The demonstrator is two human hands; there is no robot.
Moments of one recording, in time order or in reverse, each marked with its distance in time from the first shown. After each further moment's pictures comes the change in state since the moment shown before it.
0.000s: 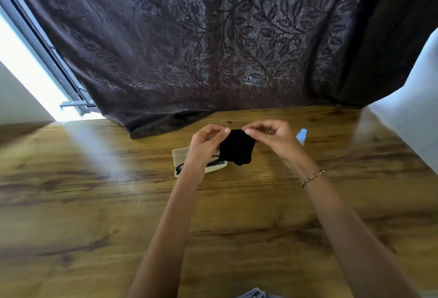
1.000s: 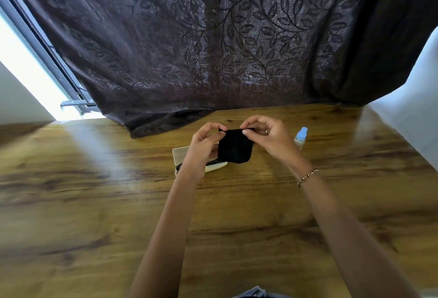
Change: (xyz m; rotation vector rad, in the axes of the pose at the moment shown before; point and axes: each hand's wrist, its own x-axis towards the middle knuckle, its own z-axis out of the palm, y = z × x) left_hand -0.004 0.006 -0.001 -0.064 -0.032 -0.080; right_hand 0.004 0.003 0.009 -0.167 0.007 -0.080
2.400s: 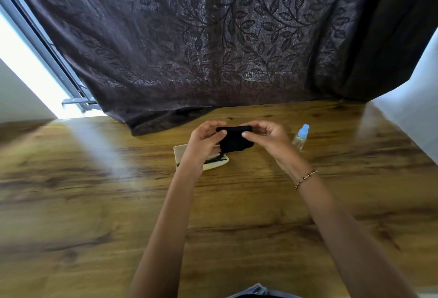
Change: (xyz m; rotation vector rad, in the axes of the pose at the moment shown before) left_hand 0.003 -0.002 -0.006 0.044 0.008 0.048; right_hand -0.003 0.016 0.007 0.217 0.029 0.158
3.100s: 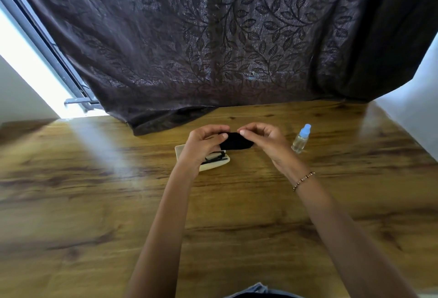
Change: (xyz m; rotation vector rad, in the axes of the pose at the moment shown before) left_hand -0.002 0.000 -0.008 0.053 -0.037 -0.012; right_hand -0.003 0.004 0.008 0.042 -0.023 0.038
